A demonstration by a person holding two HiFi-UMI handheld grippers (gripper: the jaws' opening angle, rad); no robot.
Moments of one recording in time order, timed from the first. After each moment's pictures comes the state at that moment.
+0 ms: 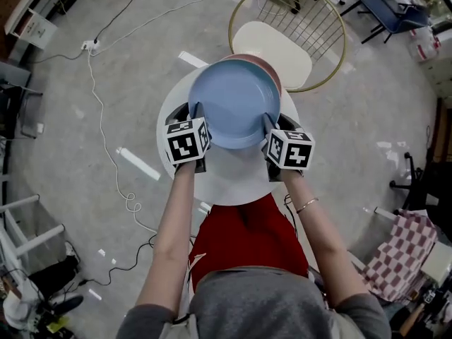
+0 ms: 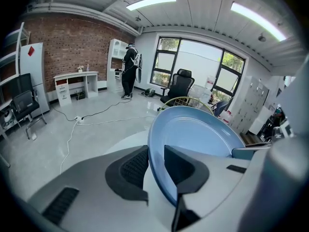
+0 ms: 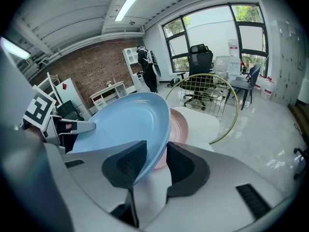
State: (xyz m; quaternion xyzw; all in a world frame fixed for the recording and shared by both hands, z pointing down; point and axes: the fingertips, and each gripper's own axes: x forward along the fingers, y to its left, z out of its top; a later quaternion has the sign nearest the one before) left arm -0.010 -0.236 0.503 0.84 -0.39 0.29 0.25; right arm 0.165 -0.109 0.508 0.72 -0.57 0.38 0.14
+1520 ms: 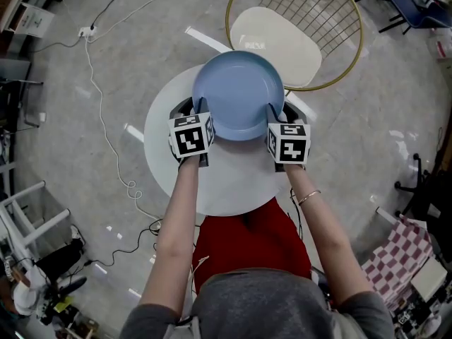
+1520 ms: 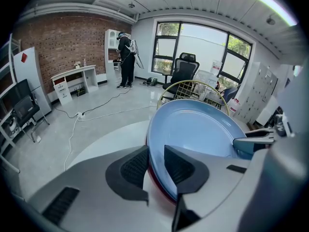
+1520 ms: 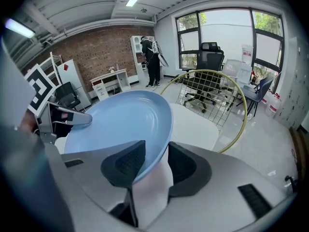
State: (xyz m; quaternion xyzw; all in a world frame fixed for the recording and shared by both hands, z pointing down) left arm 0.061 -0.265 0.572 0.80 -0.39 0.36 0.25; right arm 0.246 -0.153 0.568 0.70 -0.58 0.35 0.23
